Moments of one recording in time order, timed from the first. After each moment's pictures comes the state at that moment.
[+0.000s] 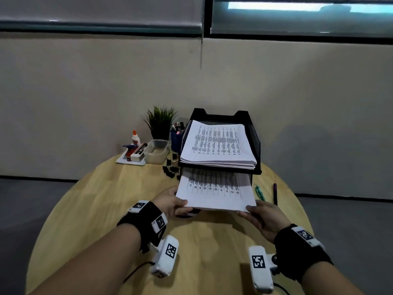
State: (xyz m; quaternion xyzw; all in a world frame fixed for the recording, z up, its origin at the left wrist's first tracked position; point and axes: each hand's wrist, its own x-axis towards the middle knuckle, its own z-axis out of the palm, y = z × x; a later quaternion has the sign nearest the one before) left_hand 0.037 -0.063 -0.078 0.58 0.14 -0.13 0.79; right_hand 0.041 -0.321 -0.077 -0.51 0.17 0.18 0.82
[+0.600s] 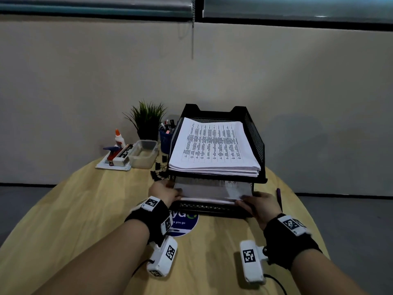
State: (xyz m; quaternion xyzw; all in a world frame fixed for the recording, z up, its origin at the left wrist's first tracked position) left_hand 0.142 -0.058 -0.122 0.72 0.23 0.03 0.66; right_hand 0.127 -0.311 -0.105 -0.63 0.16 0.05 0.76
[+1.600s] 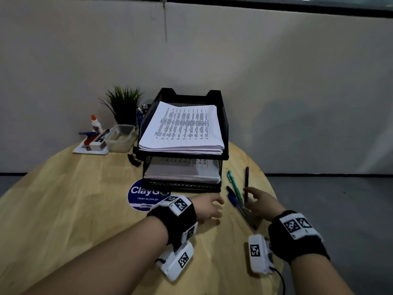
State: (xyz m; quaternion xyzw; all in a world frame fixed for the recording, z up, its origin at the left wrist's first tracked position) left_hand 0.063 -0.216 -0.094 0.86 -0.06 -0.32 0.39; right_hand 0.075 -0.411 -0.103 -0.94 0.06 0.15 0.29
